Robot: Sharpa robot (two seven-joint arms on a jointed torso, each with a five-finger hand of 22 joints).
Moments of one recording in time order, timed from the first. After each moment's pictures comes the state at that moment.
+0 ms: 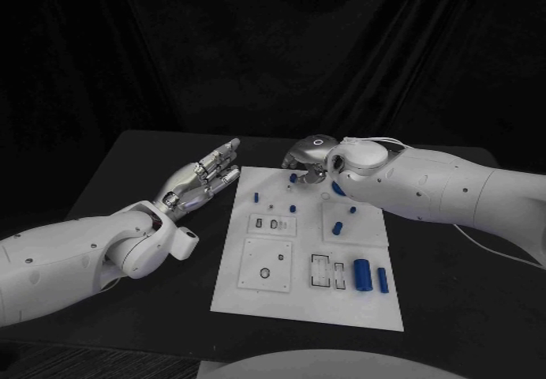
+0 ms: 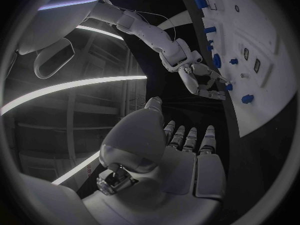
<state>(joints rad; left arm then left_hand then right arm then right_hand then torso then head) 1.19 -0.93 -0.22 1.54 -0.37 -0.18 0.67 1.37 0.23 -0.22 0.25 0.50 0.14 -0.08 0.02 0.02 0.02 0.00 0.05 0.01 0.00 0.07 0.00 0.00 0.17 0.01 0.23 0.00 0.01 1.33 -0.40 -0.24 0.99 -1.67 -0.26 0.03 1.43 -0.14 0.27 0.10 0.07 0.73 0.10 0.06 0.06 0.93 0.10 0.06 0.06 1.34 -0.01 0.69 0.55 0.17 1.12 0.10 0.79 0.70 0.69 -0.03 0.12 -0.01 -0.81</state>
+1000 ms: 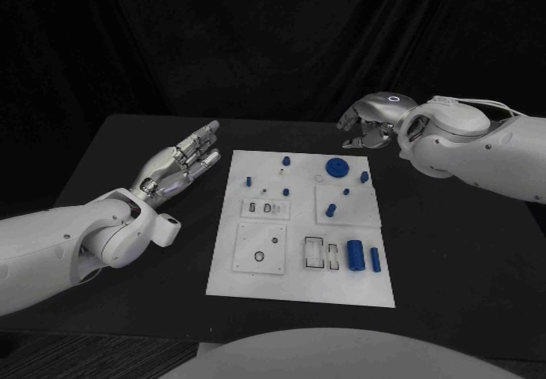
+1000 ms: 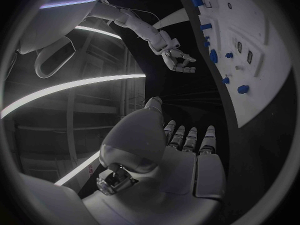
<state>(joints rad) 1.19 -0.98 -0.22 1.56 -0.37 -0.18 0.67 1.37 0.23 -0.21 0.25 0.50 0.15 -0.07 0.02 0.02 0.02 0.00 0.05 0.01 0.00 0.08 0.00 0.00 0.17 0.01 0.23 0.00 0.01 1.44 -0.85 -0.24 1.38 -1.58 -0.30 -0.06 1.41 -0.07 0.20 0.12 0.09 0.83 0.15 0.08 0.07 0.99 0.10 0.08 0.07 1.33 -0.01 0.70 0.55 0.17 1.14 0.10 0.77 0.73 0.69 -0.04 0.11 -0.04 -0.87</state>
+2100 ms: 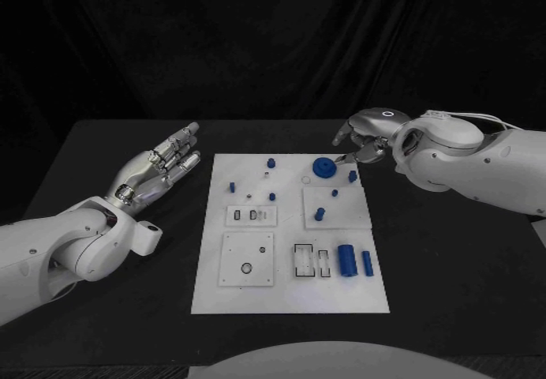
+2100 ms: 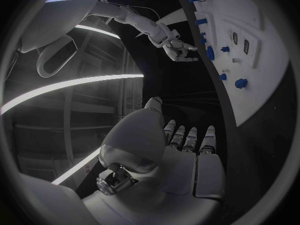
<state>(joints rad) 1.23 -1.04 -0.22 1.60 -0.37 -0.19 0.67 1.37 0.23 -0.21 0.25 0.51 0.16 -0.07 0.03 0.03 0.02 0.00 0.05 0.01 0.00 0.08 0.00 0.00 0.17 0.01 0.23 0.00 0.01 1.44 -0.90 -0.24 1.46 -1.57 -0.27 -0.13 1.32 -0.11 0.12 0.20 0.08 0.88 0.11 0.07 0.09 1.46 0.02 1.49 1.31 1.46 -0.03 1.50 1.31 0.09 1.35 0.08 1.27 1.30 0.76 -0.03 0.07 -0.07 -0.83</state>
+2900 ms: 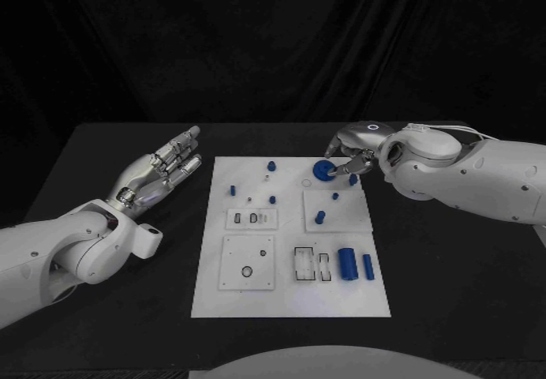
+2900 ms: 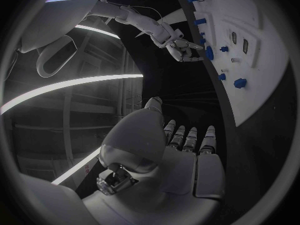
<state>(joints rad) 1.24 -1.04 -0.22 1.59 -0.37 -0.19 0.67 1.37 0.23 -0.21 0.25 0.51 0.16 -0.07 0.03 0.02 0.02 0.00 0.05 0.01 0.00 0.08 0.00 0.00 0.17 0.01 0.23 0.00 0.01 1.41 -0.83 -0.24 1.41 -1.61 -0.26 -0.14 1.33 -0.12 0.13 0.20 0.16 0.90 0.11 0.07 0.11 1.46 0.02 1.57 1.31 1.47 -0.03 1.57 1.31 0.05 1.45 0.07 1.43 1.31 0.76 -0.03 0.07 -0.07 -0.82</state>
